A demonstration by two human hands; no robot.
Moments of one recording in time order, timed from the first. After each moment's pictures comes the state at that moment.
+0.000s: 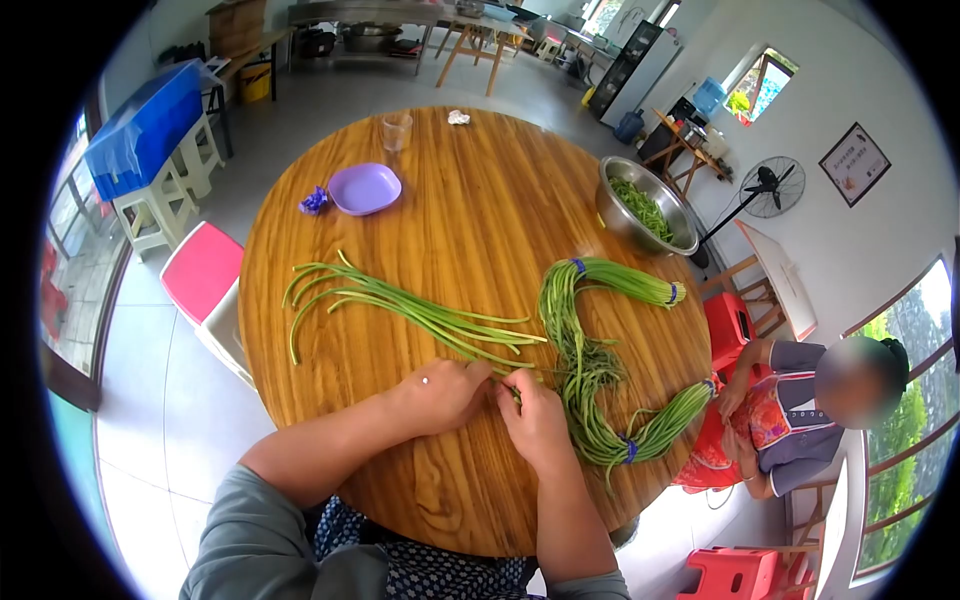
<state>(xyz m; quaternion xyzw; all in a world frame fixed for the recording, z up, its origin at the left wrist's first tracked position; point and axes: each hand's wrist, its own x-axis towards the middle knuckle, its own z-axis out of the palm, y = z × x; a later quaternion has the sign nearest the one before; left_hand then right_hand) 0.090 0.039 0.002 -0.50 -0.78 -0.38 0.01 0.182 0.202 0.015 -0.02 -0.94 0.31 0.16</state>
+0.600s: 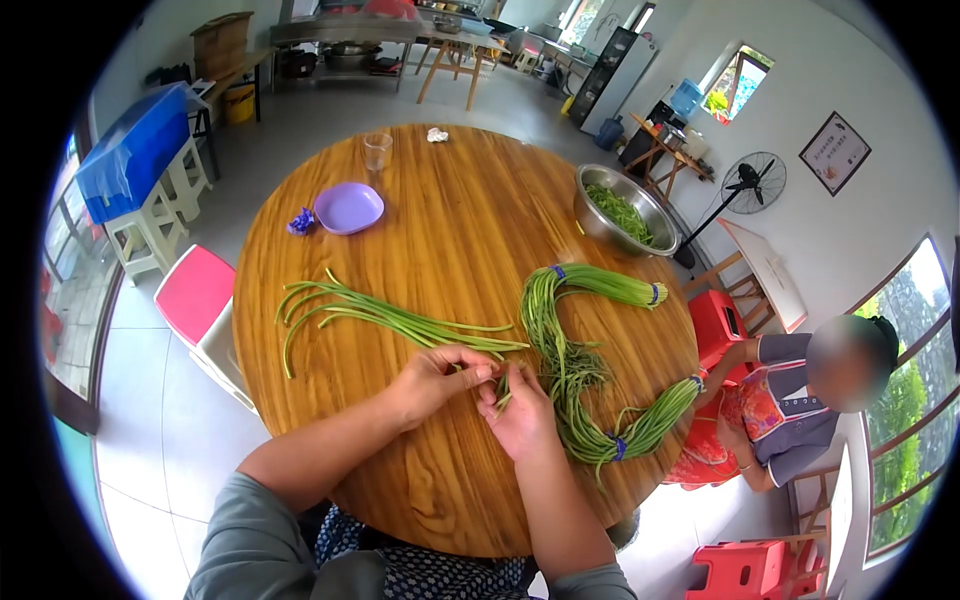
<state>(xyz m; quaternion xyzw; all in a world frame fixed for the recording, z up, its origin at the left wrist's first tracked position) 0.085 0.051 0.011 -0.24 -0.45 -0.78 -0.35 0.171 0.201 0.005 -0.11 -0.35 0.93 0.05</state>
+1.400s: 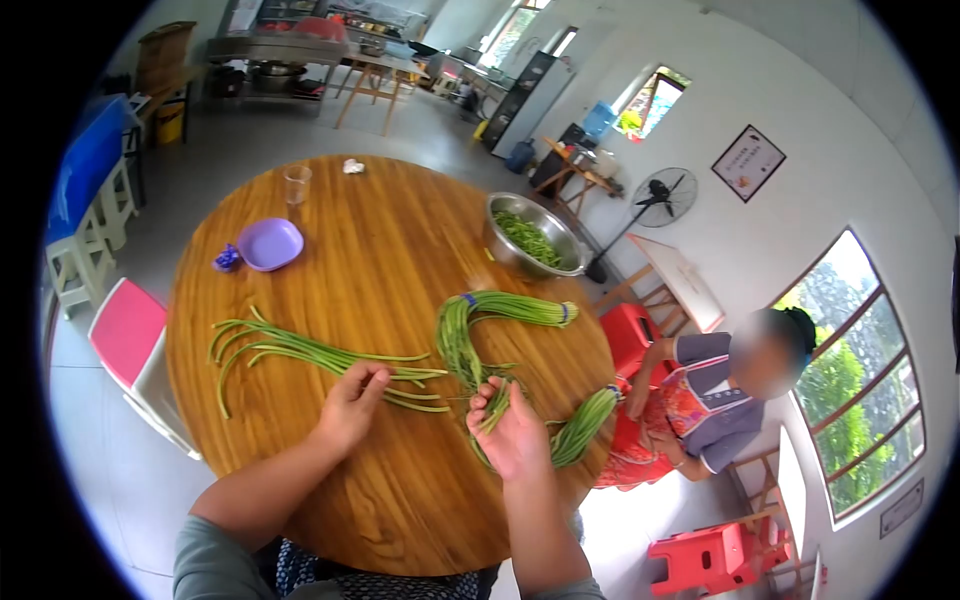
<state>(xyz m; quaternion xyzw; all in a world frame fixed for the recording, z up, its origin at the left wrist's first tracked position) 0.076 0.058 -0.022 -0.20 -0.60 -0.76 -0.15 0.207 0.248 0.059 -0.09 -0.26 0.96 0.09</state>
